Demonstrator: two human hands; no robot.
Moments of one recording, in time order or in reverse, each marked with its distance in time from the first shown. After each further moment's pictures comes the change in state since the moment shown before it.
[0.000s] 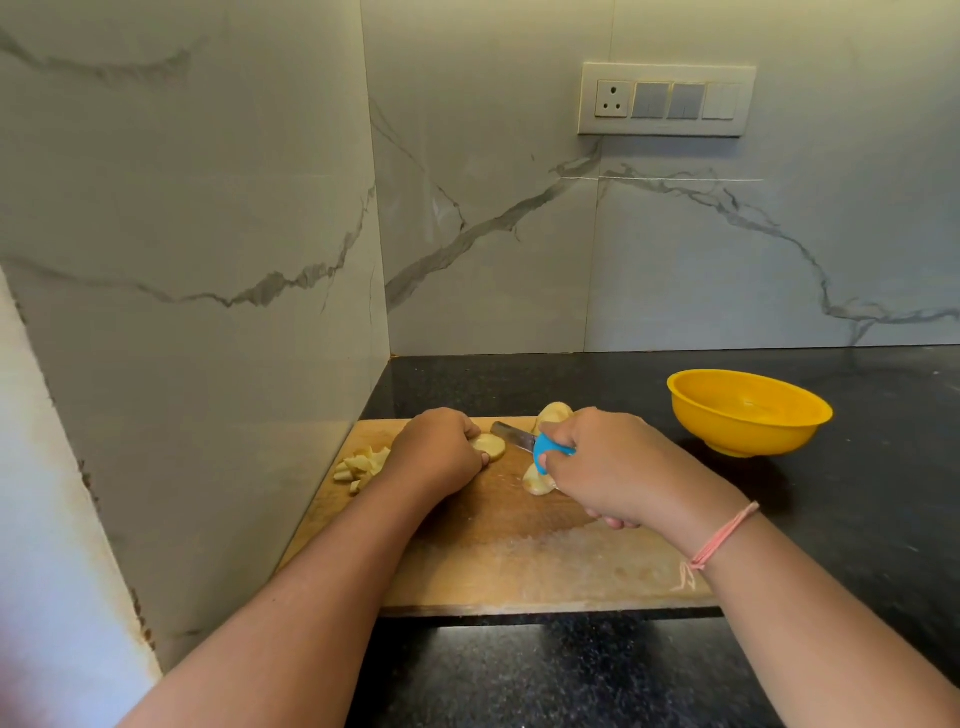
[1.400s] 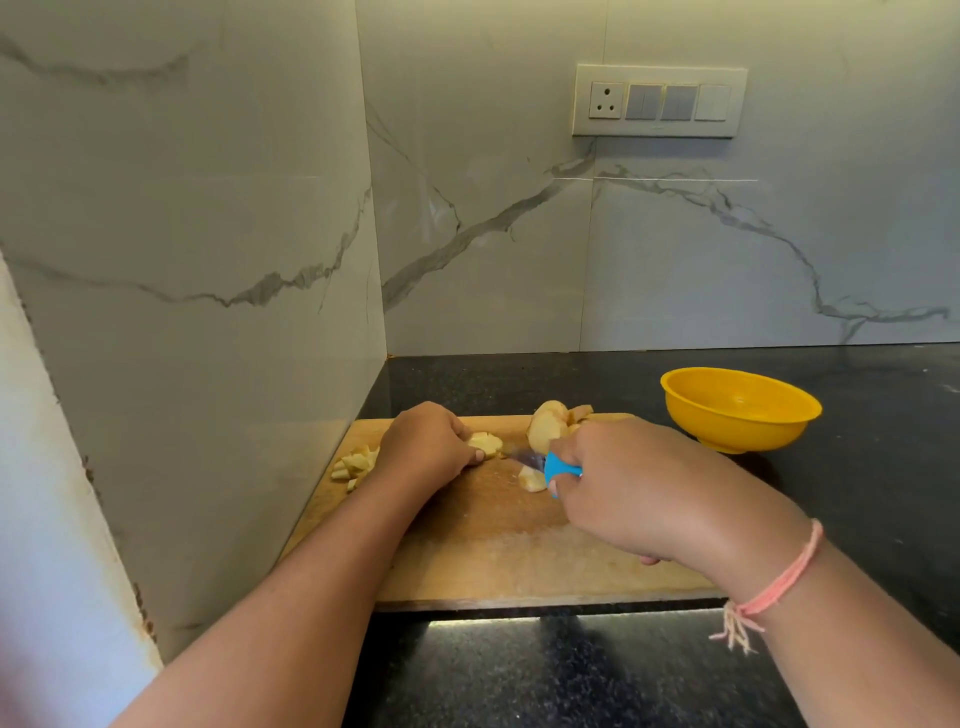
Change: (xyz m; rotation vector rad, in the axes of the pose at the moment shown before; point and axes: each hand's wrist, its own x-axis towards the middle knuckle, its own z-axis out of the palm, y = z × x) left_hand -0.002 -0.001 -0.003 -0.111 0.033 -0.098; right_hand -0.033 -0.011 -0.017 -0.264 -0.057 -0.040
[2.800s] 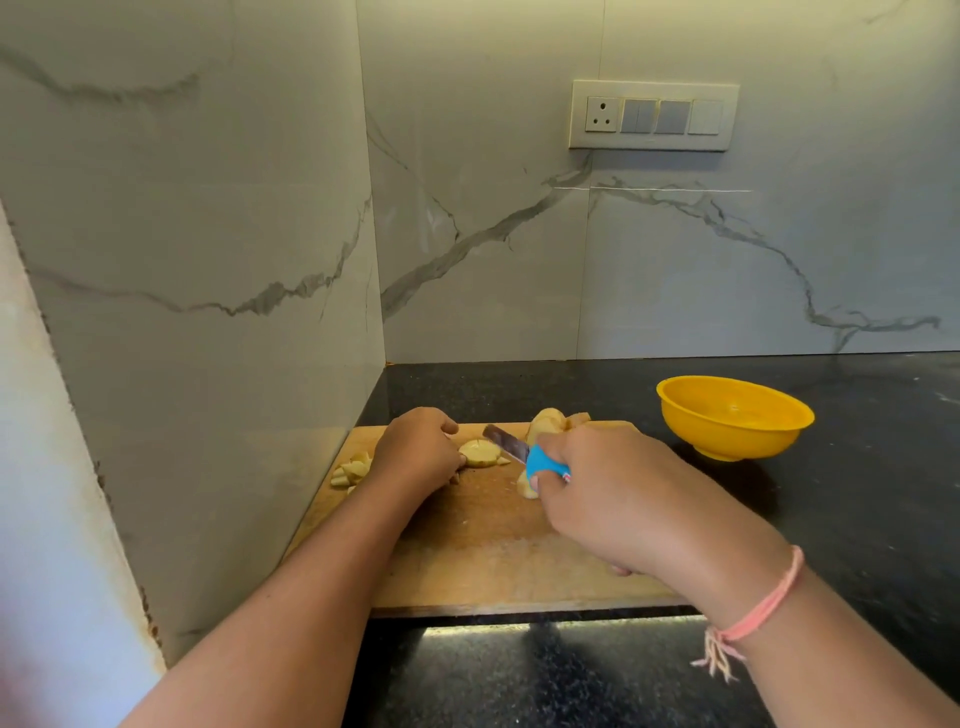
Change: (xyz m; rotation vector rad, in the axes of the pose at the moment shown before) left_hand 0.009 -0.007 0.002 -0.025 0.033 -0.004; right_hand -0.007 -0.008 0.004 0.091 0.095 -0.042
